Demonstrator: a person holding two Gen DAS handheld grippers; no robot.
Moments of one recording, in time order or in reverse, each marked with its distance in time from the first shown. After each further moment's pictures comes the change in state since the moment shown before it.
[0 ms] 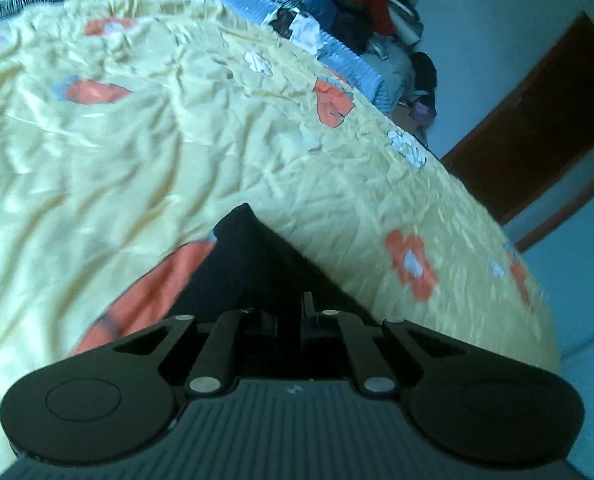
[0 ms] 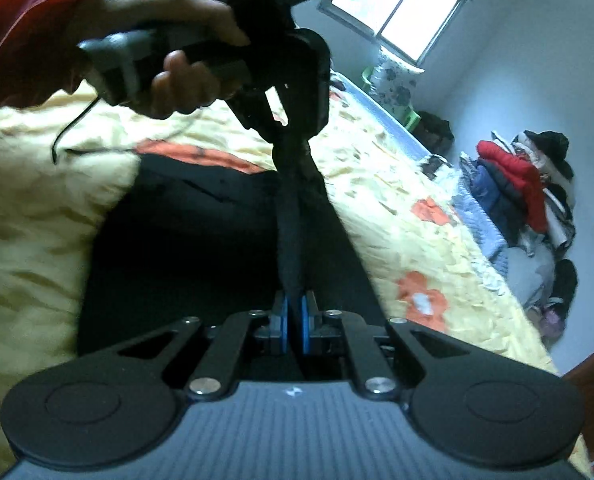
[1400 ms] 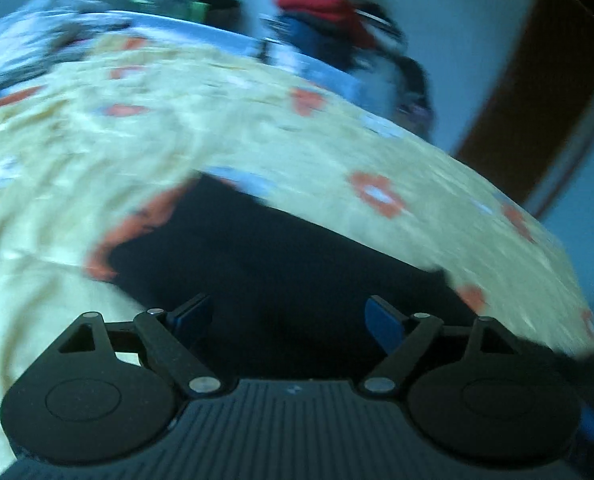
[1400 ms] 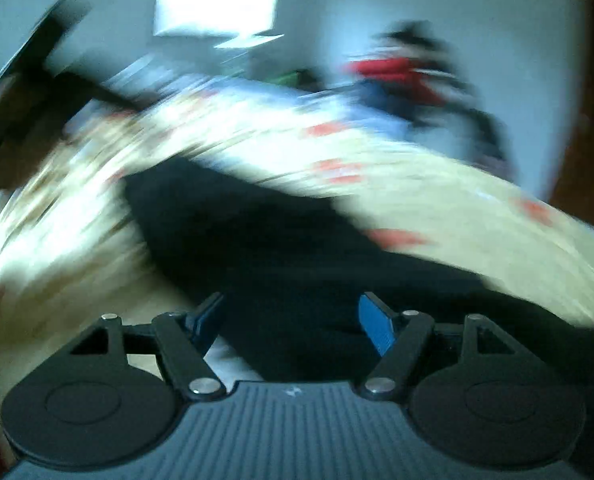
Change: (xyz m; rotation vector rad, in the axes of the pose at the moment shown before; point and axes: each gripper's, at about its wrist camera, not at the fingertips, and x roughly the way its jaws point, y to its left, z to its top) left arm -0.077 -0.080 -0.124 0.158 -0.099 0.086; right arm -0.157 -0.022 -0.132 0.756 -0.005 -0.346
